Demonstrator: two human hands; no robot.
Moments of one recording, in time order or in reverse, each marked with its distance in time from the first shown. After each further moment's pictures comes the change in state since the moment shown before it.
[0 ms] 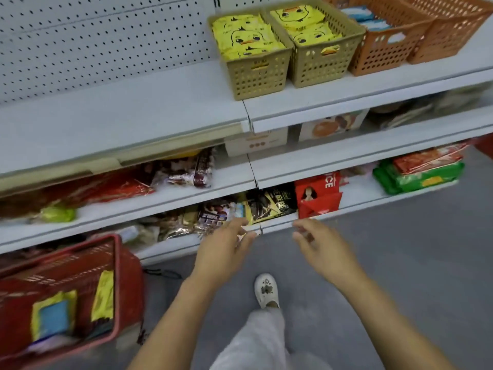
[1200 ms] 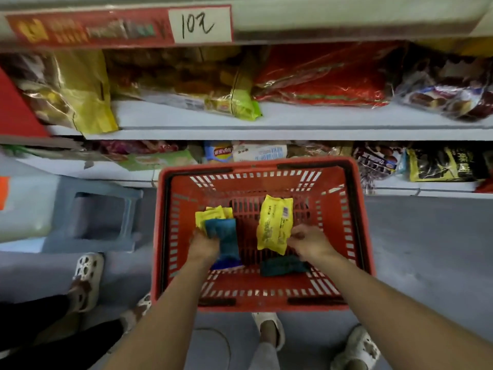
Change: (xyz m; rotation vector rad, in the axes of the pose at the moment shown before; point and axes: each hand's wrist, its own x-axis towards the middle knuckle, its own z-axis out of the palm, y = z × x) left_hand -0.154 -0.667 -0.088 -0.353 -0.039 -1.061; right_hand 0.054 -0.320 0.576 0.125 -0.641 0.529
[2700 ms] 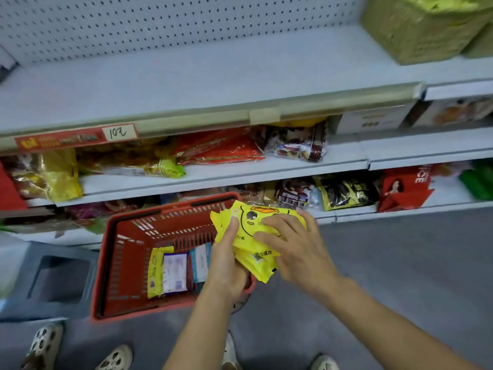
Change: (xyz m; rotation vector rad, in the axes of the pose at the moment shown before) left_hand -0.324 0.180 0.079 -1.299 -0.611 0.245; right_hand -0.211 0.095 -0.191 -0.684 0.749 -1.125
